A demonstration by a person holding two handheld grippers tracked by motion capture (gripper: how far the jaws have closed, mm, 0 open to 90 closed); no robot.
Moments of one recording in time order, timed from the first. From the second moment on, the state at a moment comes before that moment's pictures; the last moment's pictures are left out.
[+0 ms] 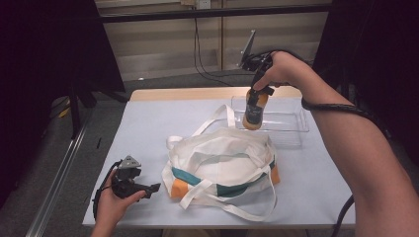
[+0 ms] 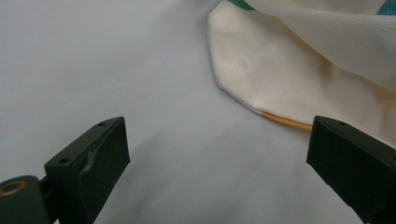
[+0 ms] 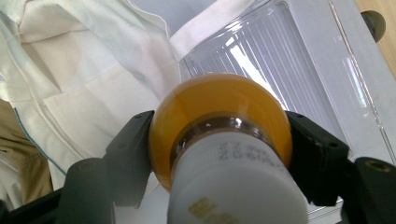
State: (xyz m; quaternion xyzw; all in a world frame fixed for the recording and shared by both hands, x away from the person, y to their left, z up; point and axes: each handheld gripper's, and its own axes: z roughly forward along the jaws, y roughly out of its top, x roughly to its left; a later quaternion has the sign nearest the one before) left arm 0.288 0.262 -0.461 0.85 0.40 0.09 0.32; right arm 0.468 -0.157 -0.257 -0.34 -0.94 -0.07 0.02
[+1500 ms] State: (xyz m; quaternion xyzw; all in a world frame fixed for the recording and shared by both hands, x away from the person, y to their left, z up) left arm 0.286 0.262 -0.462 0.85 0.41 0.10 0.32; right arm 0.505 -0.143 -0.297 -0.31 -0.95 -0.06 0.01
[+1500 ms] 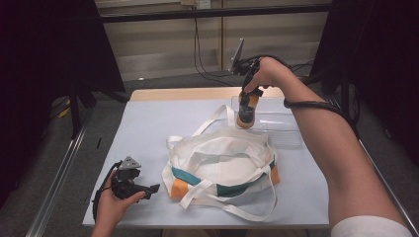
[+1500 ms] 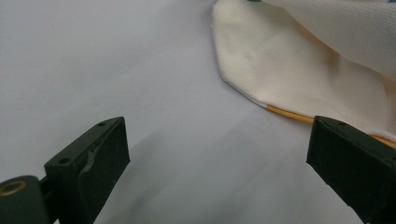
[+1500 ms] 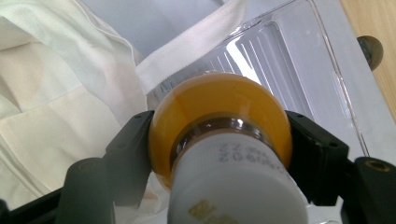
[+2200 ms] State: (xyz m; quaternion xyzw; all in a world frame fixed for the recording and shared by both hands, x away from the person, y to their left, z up) left arm 0.286 0.260 -0.463 0.85 0.41 0.10 0.31; right arm 0.501 -0.130 -0.320 -0.30 -0.95 -0.06 0.02
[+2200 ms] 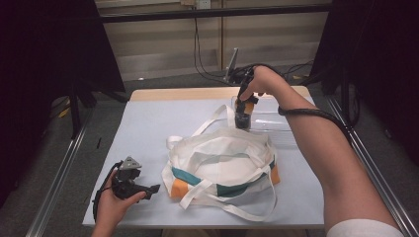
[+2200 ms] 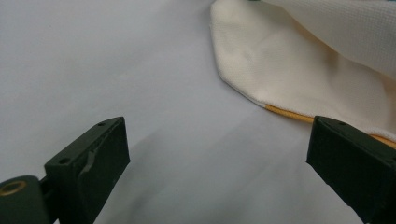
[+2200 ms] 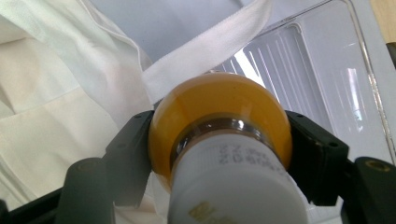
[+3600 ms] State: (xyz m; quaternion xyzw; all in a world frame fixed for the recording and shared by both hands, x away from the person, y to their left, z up) left arm 0.285 0.259 -0.463 0.85 0.41 0.09 0.32; right arm 0.499 -0.125 -0.344 -0.29 -0.96 -0.05 0.01
